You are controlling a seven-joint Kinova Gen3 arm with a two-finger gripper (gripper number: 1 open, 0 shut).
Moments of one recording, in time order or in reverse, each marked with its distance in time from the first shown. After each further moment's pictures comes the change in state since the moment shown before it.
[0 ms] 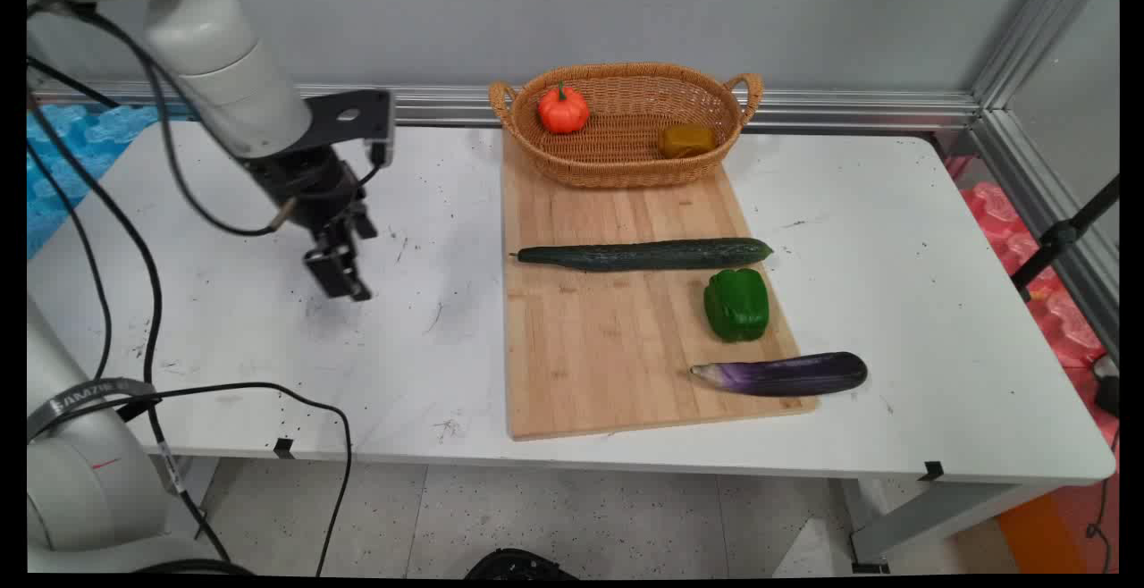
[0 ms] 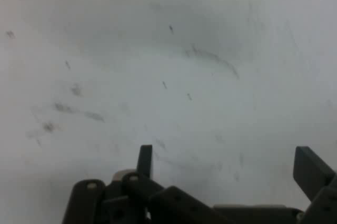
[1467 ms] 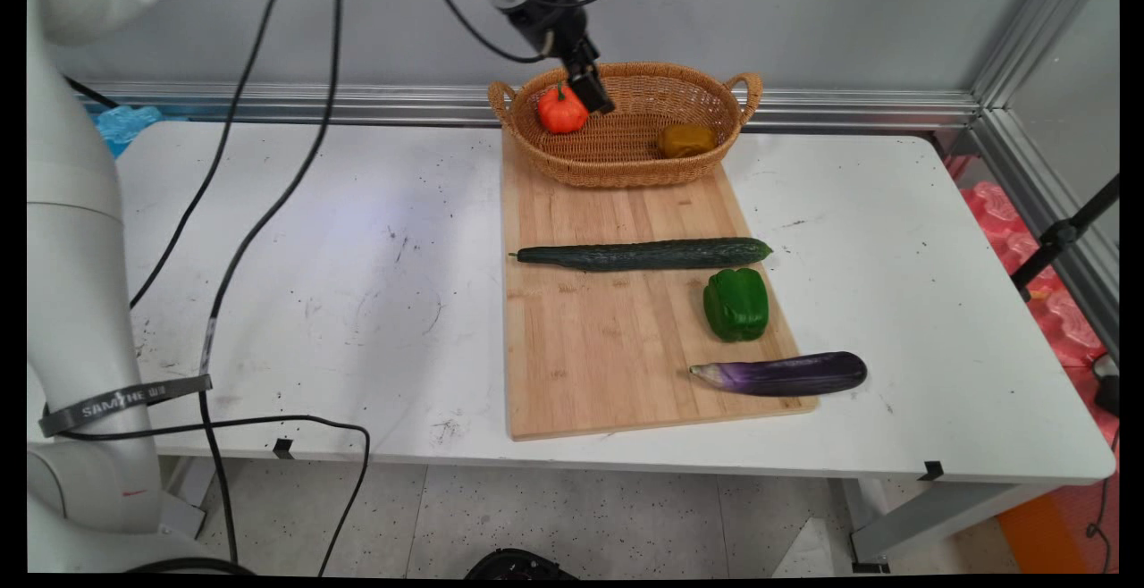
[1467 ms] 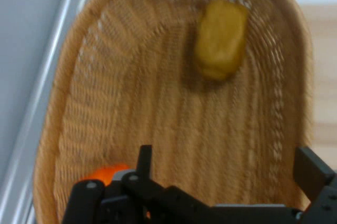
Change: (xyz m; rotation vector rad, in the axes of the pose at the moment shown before) arm 0.208 -0.161 -0.004 0.245 0.433 0.009
